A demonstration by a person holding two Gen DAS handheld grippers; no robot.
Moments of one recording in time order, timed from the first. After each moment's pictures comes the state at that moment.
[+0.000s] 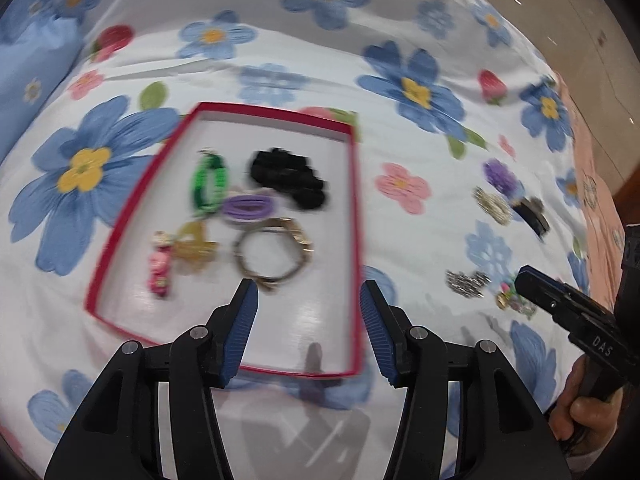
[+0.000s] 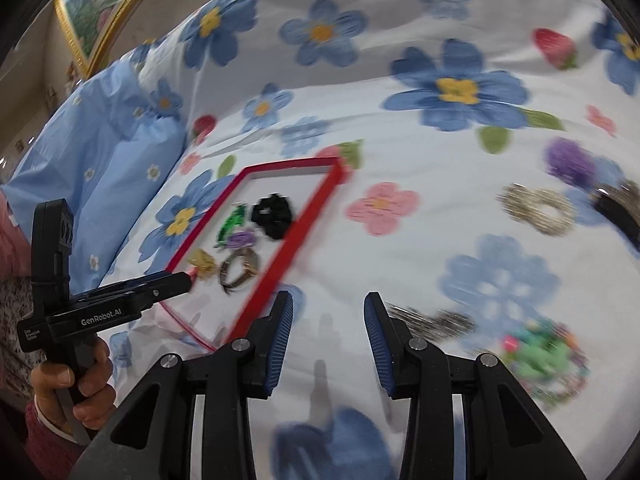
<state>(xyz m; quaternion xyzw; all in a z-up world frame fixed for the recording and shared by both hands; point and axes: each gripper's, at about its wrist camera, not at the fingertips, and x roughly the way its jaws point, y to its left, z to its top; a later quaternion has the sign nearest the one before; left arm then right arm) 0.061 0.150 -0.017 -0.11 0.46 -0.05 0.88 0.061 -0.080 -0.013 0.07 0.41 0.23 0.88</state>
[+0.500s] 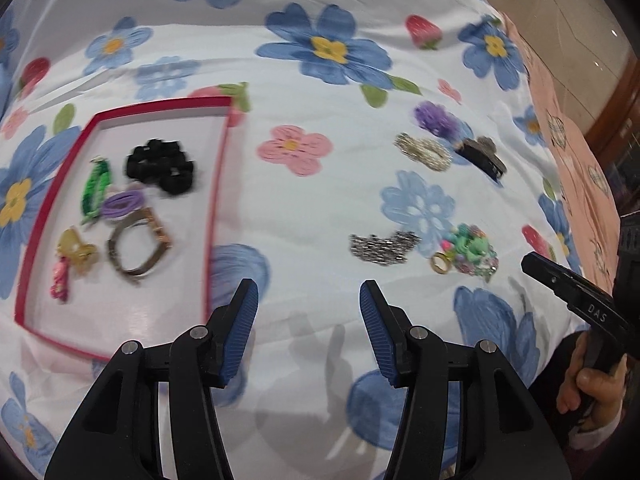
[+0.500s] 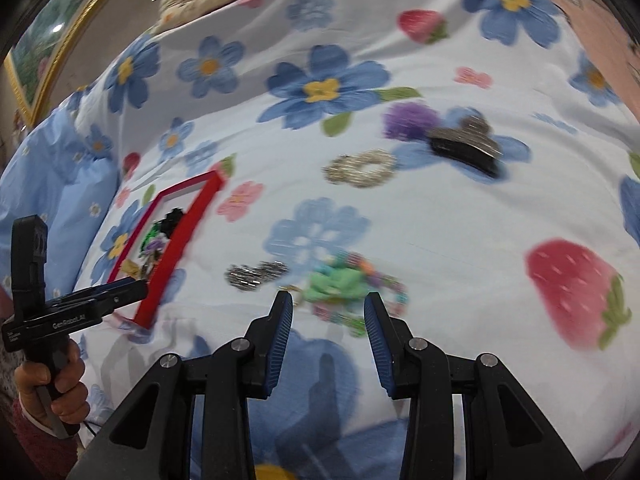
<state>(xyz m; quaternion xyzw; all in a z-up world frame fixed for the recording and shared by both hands) 0.064 0.052 -0.021 -0.05 0.49 -0.12 0.86 0.024 -0.217 -0.027 0.11 0.41 0.11 0.90</state>
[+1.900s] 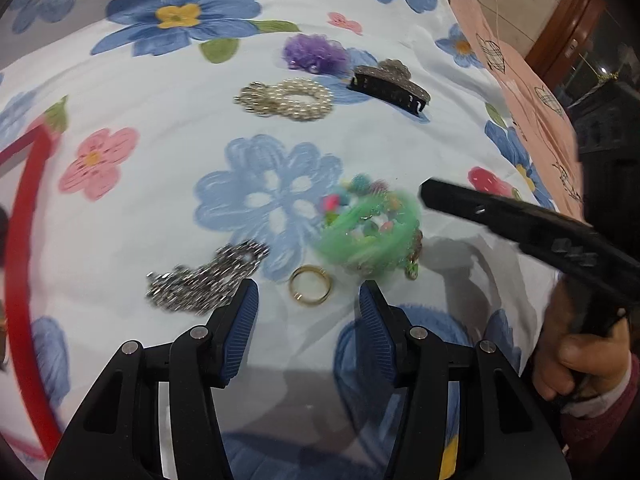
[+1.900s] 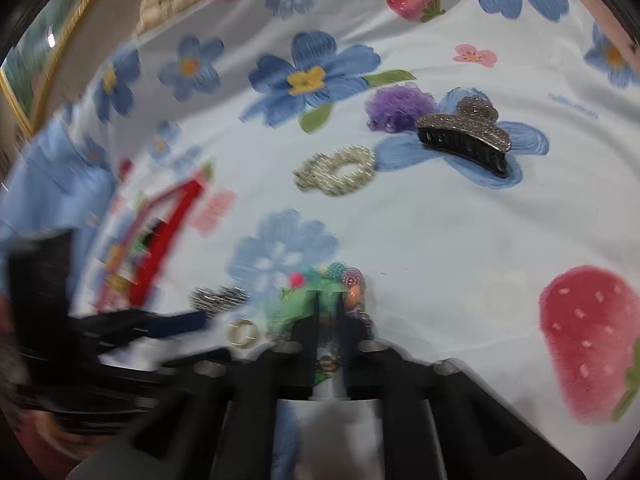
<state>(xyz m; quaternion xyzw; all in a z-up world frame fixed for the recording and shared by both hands) 0.102 -0.084 -0.063 0.02 0.51 -0.26 0.82 0.073 -0.246 -0.051 0.15 0.42 0.16 0.88</state>
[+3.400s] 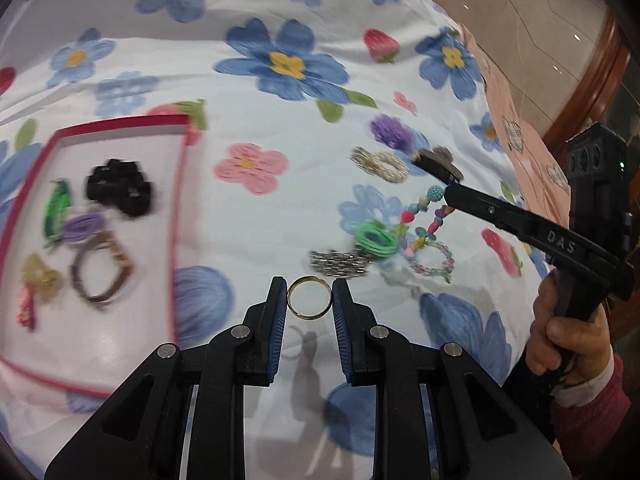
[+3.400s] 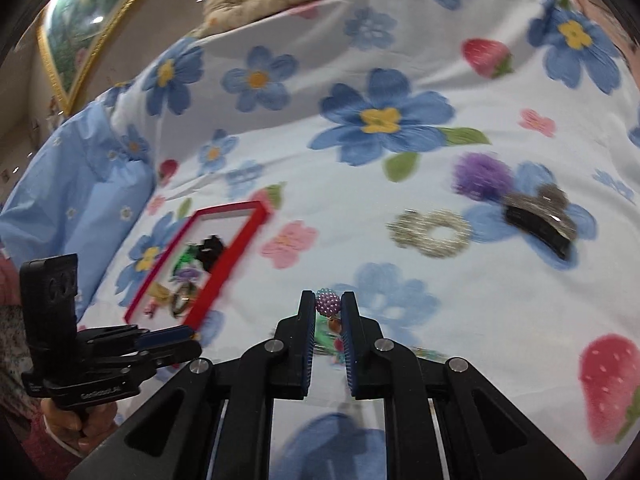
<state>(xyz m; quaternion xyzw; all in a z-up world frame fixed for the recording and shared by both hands) 0.066 0.065 -0.017 -0.08 0.45 -0.20 0.87 0.076 -0.162 0.003 0.09 0.37 0.21 0.90</state>
